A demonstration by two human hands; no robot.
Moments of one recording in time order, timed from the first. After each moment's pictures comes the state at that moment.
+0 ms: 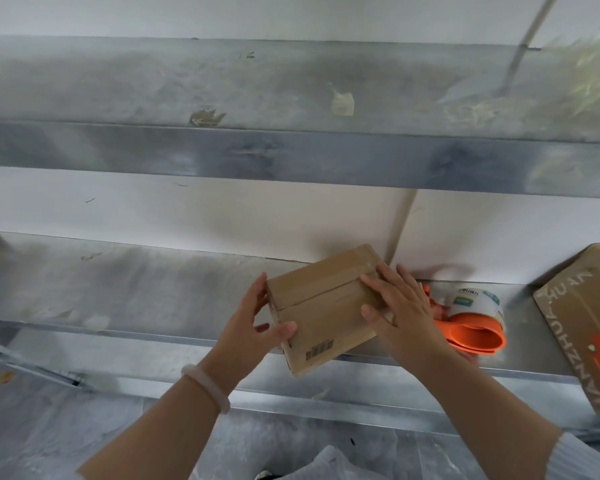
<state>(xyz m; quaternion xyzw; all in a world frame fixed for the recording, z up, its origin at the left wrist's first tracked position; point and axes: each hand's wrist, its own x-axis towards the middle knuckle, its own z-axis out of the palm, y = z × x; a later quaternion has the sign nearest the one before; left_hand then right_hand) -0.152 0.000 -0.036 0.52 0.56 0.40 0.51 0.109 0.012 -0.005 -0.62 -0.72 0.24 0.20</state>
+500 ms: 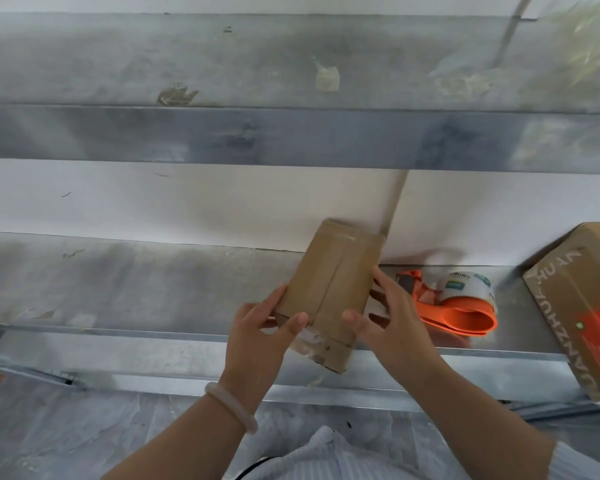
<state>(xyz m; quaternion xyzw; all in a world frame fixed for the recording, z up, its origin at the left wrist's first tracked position) -0.110 -0.023 -0.033 0.51 0.64 0.43 0.39 0.093 -0.019 -0.011 -0.65 -0.56 0.40 0.32</state>
